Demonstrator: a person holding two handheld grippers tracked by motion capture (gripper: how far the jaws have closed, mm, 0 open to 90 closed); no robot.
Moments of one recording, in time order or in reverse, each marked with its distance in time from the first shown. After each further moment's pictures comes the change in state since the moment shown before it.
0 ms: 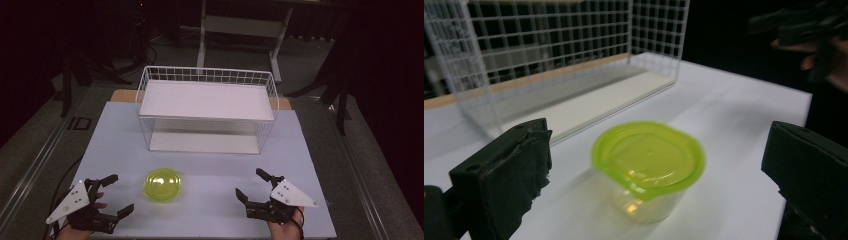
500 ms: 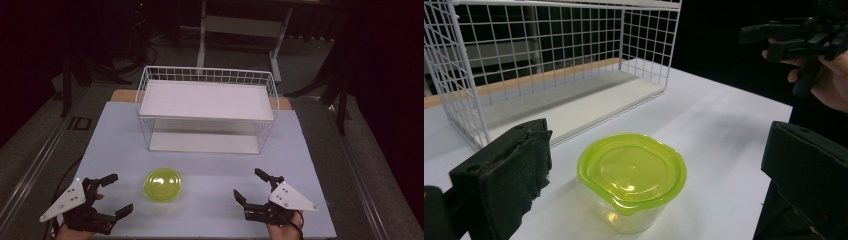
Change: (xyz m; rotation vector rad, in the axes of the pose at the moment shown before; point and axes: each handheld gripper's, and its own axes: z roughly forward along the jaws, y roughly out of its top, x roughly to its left) left arm -0.003 0.015 -0.001 0.044 0.014 -0.041; right arm 0.009 0.008 -0.003 -0.028 0.007 -0.041
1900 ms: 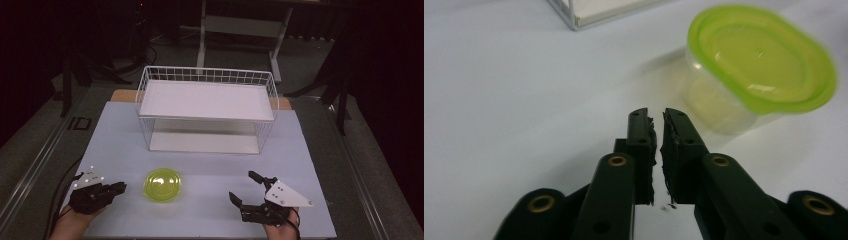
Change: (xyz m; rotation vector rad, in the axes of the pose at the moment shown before) left arm 0.039 -0.022 0.024 0.477 0.234 -0.146; right arm 0.003 -0.003 0.007 0.033 0.070 0.052
